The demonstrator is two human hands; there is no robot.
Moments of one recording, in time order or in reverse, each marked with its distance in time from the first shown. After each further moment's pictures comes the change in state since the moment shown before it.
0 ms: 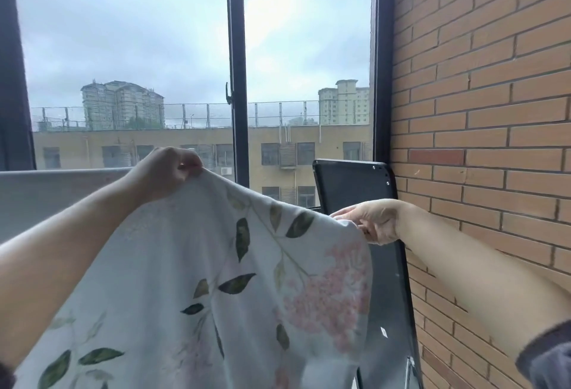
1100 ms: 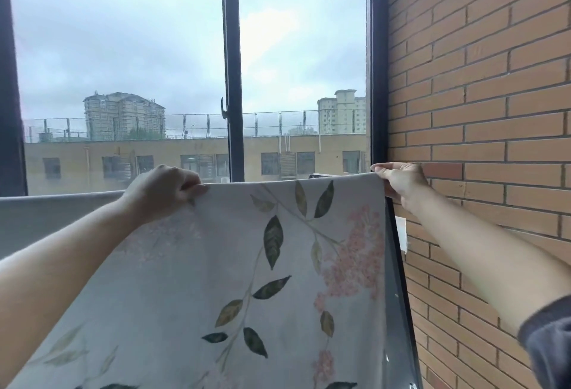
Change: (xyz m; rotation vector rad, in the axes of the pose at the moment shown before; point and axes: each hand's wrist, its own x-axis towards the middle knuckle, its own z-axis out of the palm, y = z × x) left_hand 0.008 0.033 -0.007 0.157 -0.042 0.073; right_hand 0.023 -0.052 -0.078 0.222 0.748 -0.619
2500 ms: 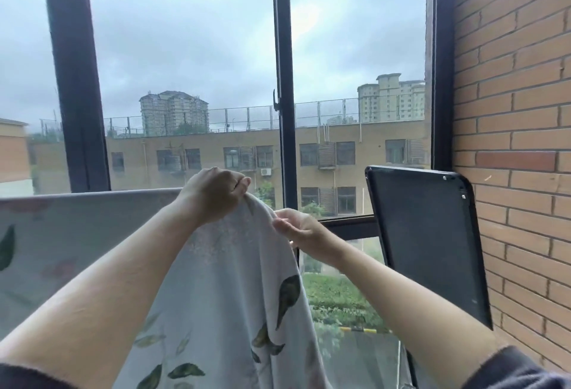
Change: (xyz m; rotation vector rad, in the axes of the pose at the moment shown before) left_hand -0.019 -0.034 0.001 0.088 0.048 -0.075; right_hand -0.139 0.067 0.217 -0.184 -1.005 -0.245
